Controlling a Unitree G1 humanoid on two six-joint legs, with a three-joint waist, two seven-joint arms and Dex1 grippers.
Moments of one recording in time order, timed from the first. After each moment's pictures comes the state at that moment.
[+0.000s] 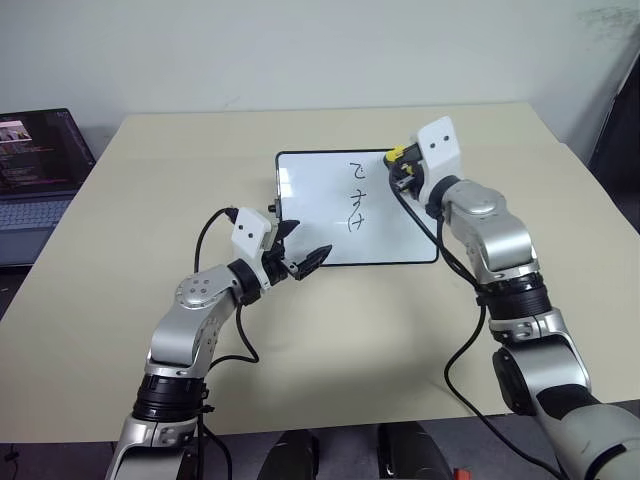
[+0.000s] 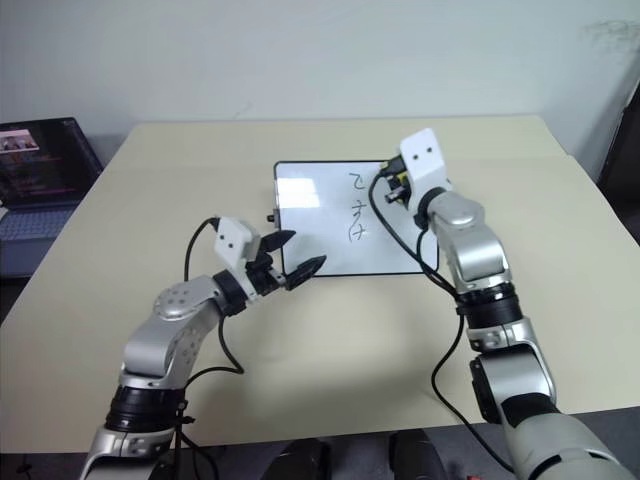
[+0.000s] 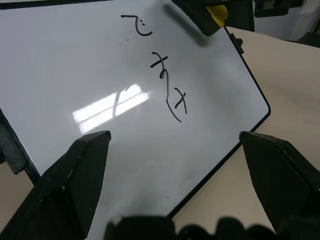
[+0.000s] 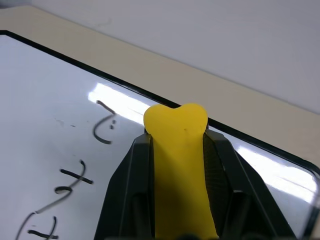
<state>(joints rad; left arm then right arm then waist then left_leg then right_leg) -0.36 0.40 0.01 -0.13 -0.33 0.41 -0.63 -0.91 -0.26 0.10 0.25 0.05 0.53 0.32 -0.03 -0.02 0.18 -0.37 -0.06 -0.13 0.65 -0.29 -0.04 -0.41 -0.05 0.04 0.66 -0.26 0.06</state>
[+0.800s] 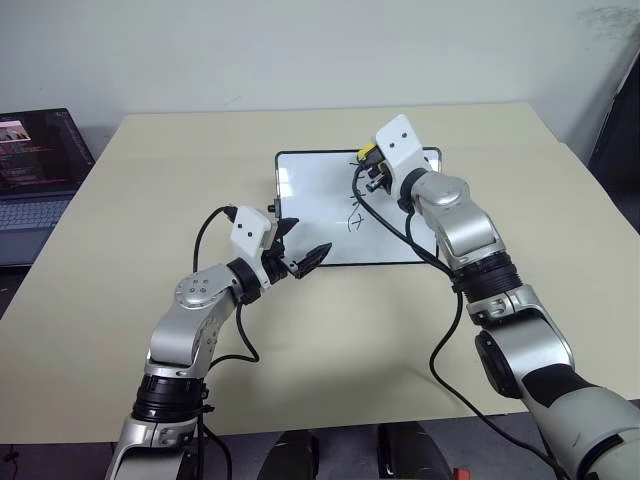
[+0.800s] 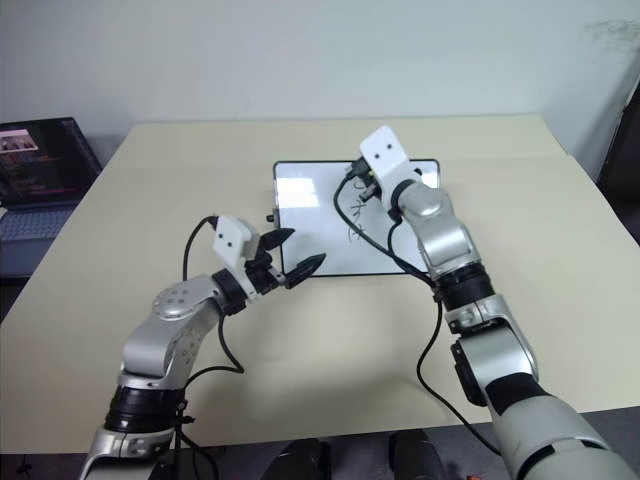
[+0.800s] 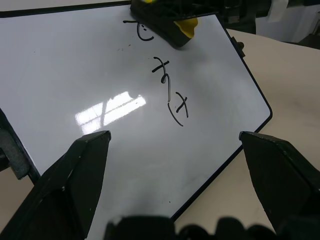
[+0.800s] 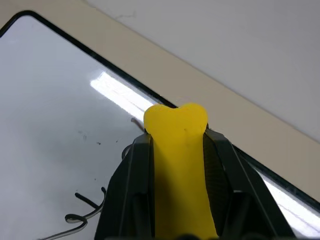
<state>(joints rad) -0.36 0.40 0.01 -0.14 -0.34 0.41 -0.62 -1.03 -0.21 0.19 0.48 -0.09 0.40 0.34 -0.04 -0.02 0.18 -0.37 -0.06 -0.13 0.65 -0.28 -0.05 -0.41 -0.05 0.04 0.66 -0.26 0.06</state>
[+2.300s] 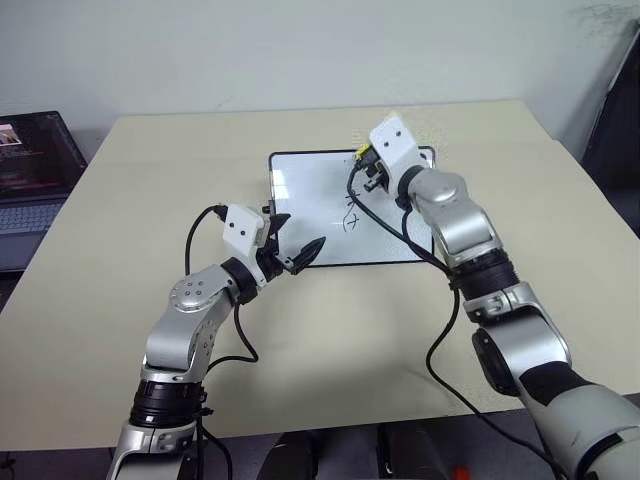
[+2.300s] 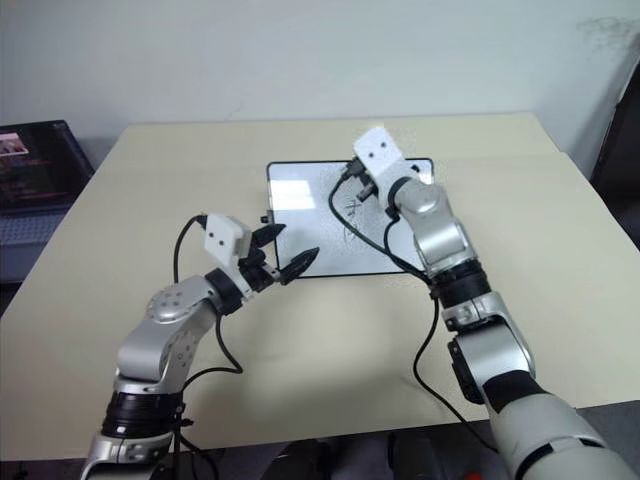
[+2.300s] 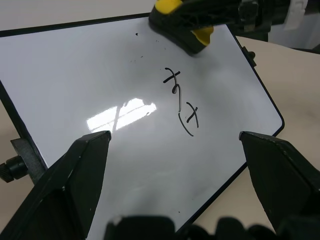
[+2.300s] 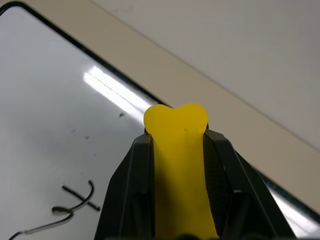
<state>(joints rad) -0.34 0.39 0.03 -0.18 -0.34 0.41 -0.58 -1.07 -0.19 0.17 0.49 -0.13 0.40 0.35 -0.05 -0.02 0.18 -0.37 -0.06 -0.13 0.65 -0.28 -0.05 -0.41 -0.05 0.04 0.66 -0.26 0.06</state>
